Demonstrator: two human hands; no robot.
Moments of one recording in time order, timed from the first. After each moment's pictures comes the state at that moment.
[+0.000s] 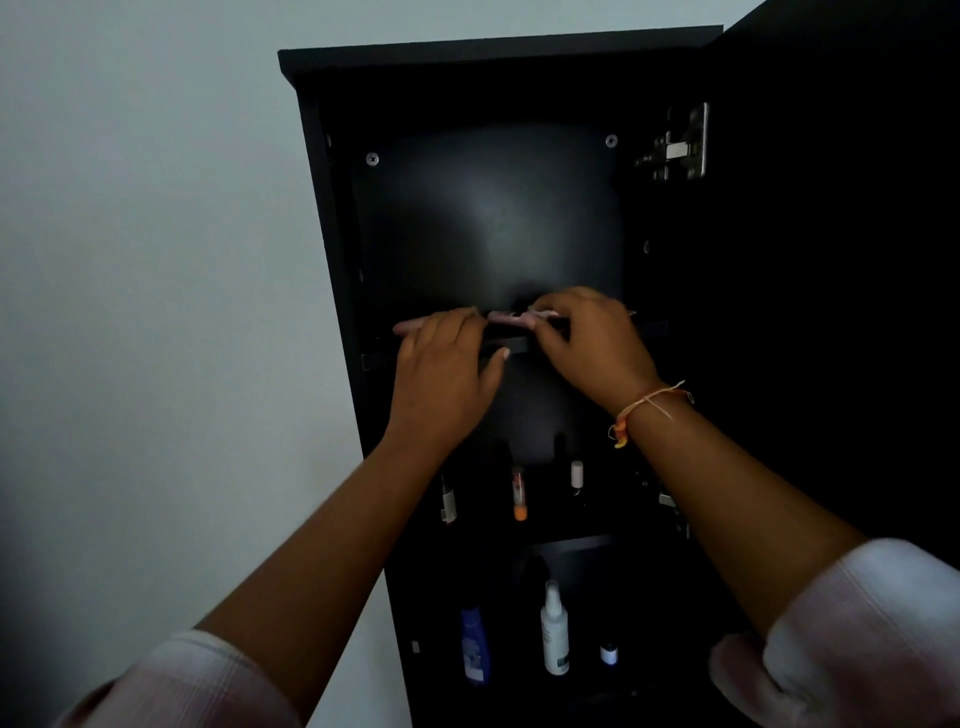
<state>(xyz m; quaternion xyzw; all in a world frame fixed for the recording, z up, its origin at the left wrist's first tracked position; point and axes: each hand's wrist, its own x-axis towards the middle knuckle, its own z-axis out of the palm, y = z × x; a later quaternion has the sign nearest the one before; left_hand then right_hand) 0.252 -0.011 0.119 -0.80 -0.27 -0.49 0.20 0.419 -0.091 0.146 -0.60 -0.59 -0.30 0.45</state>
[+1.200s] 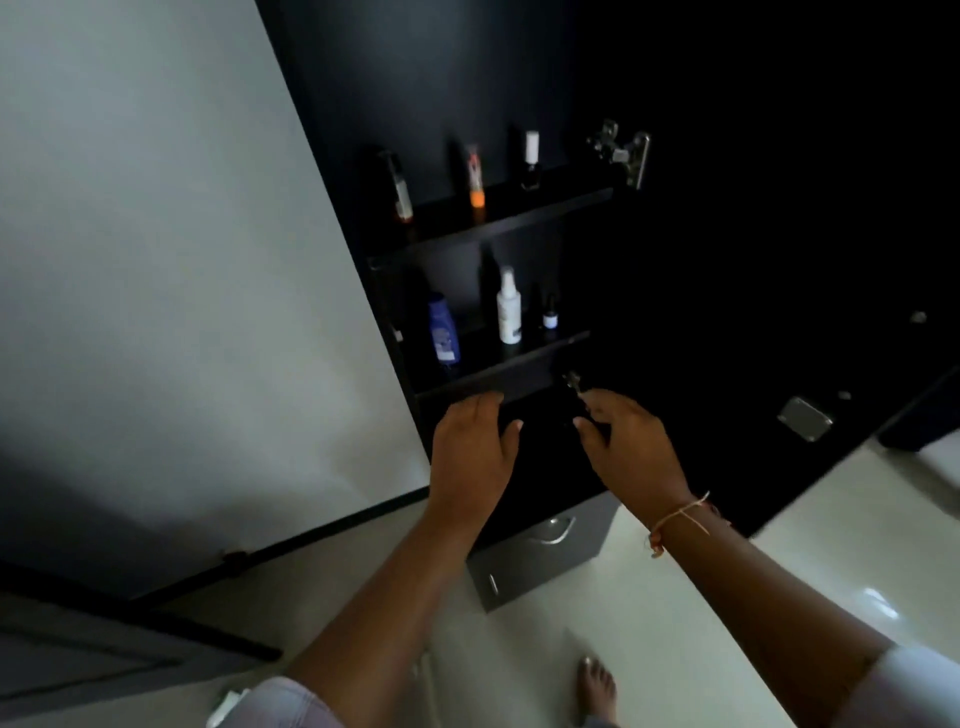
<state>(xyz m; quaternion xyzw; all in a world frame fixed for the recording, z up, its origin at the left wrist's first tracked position) 0.120 -0.151 -0.213 -0.91 -0.28 -0.27 -0.15 0.249 -0.291 -0.209 -0.86 -0.38 0.01 0.35</state>
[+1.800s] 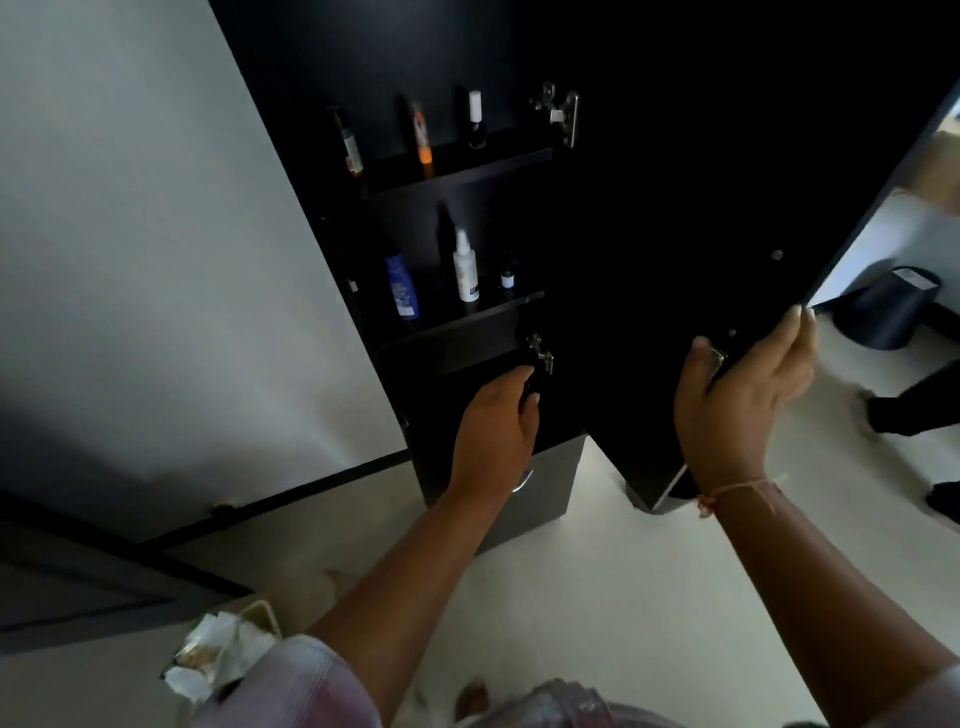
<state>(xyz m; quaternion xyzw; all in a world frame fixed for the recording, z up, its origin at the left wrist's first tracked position) 0.138 -0.274 -0.210 -0.88 -0.24 -0.30 -0.28 0.279 -0.430 -0.175 -0.82 -0.19 -0.24 0.48</state>
